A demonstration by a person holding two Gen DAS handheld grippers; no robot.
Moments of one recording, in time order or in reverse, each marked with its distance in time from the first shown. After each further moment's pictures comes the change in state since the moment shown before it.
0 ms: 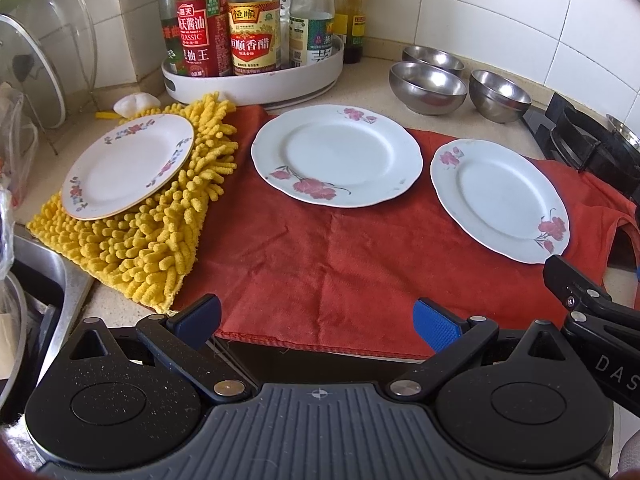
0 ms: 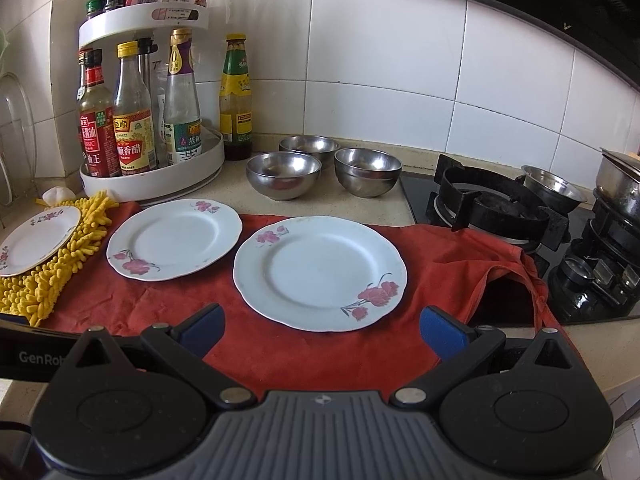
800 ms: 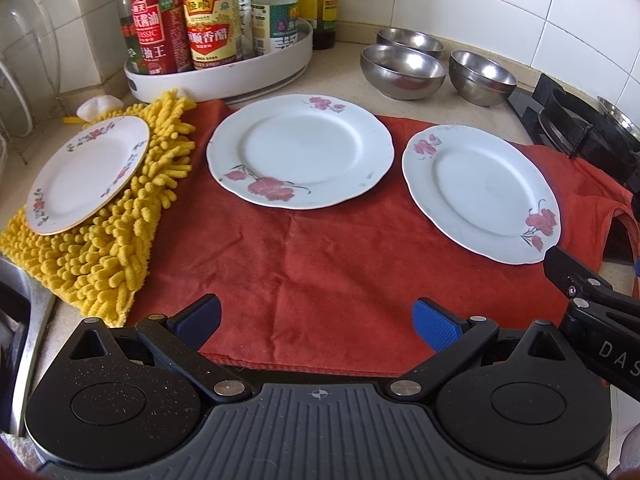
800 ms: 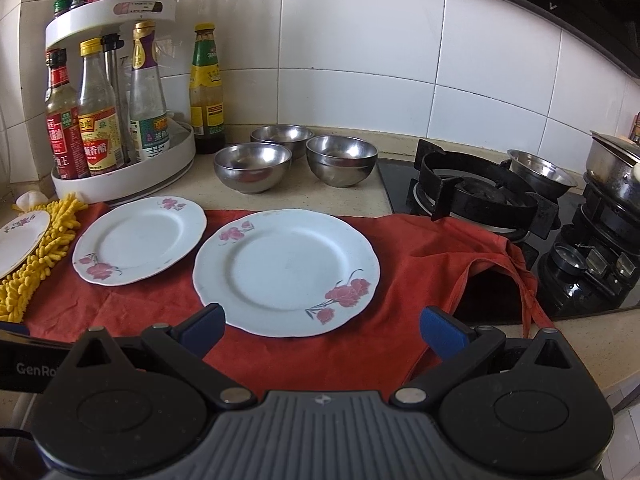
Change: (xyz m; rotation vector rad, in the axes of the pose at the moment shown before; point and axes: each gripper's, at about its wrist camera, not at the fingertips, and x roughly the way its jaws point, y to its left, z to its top) left arm 0.024 -0.029 0.014 0.042 0.044 -0.028; right arm 0.026 -0.027 0.005 0.036 0.037 -0.042
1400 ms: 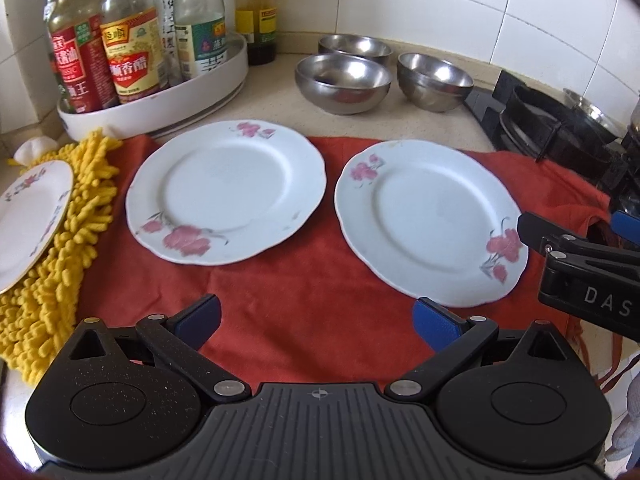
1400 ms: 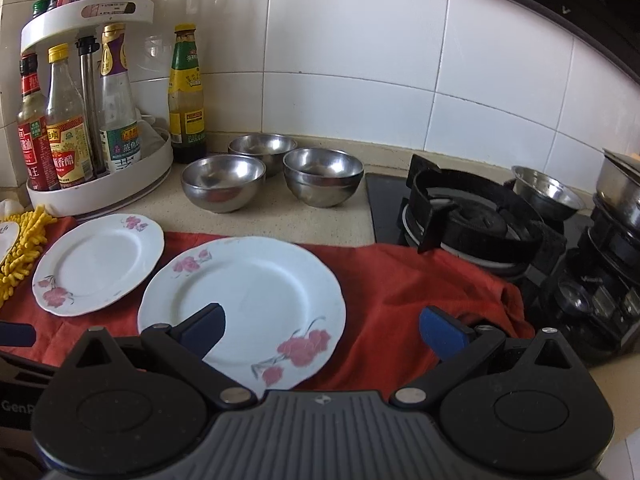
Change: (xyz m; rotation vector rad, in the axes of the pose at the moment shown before) left arm 0.028 -0.037 0.029 0.071 -0.037 -0.094; right arm 0.046 -0.035 0.038 -0.052 -0.019 0.023
